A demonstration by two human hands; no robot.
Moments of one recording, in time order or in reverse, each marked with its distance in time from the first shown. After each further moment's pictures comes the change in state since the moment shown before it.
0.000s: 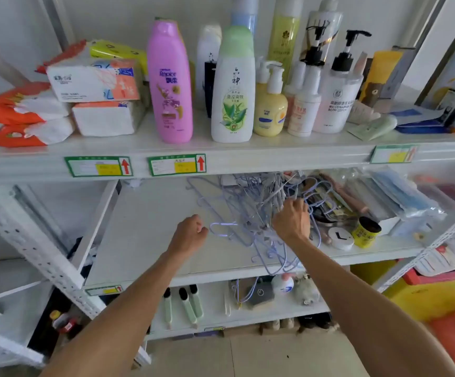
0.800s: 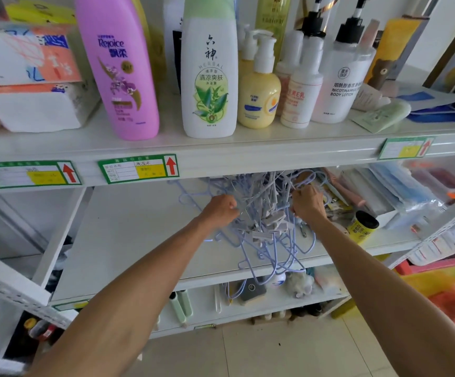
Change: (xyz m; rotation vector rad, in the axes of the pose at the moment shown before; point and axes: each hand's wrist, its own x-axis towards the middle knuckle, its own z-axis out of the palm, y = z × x) left_hand 0.096 0.090 0.063 0.120 -0.280 0.178; right_hand 0.088 0.061 -0.004 0.320 -0.121 0.244
